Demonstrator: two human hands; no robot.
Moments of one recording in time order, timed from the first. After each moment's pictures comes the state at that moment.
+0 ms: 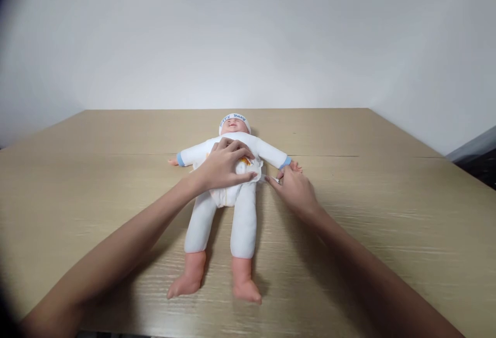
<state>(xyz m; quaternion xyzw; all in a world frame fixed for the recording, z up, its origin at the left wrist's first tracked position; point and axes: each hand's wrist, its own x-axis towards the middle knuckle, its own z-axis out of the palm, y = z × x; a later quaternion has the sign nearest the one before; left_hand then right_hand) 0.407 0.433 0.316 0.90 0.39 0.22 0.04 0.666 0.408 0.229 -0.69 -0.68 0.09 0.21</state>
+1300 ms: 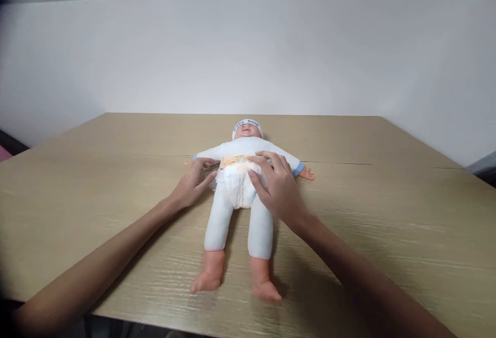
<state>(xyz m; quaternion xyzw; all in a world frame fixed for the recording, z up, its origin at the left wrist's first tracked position) 0.279 0.409 0.256 0.80 0.48 0.34 0.12 0.580 0.377 0.287 -0.41 -0.80 0.01 0.44</state>
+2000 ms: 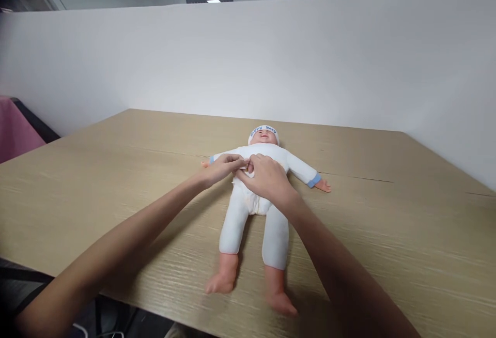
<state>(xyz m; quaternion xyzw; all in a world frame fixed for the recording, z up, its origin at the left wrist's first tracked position) 0.317 0.441 0.310 0.68 0.42 0.36 0.47 0.516 0.412 0.327 -0.51 -0.82 0.10 0.25</state>
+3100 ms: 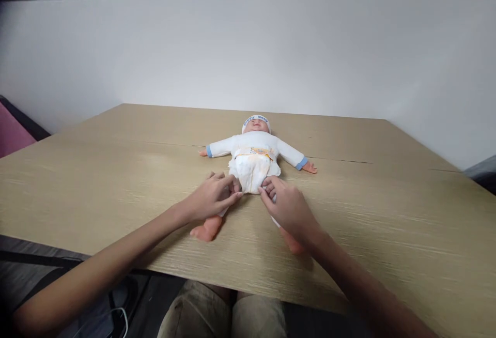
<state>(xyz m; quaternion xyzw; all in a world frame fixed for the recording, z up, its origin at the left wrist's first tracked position) 0.324 0.318 0.292 0.87 0.43 0.20 0.16 0.586 0.310 0.273 -0.52 -0.78 0.15 0.31</state>
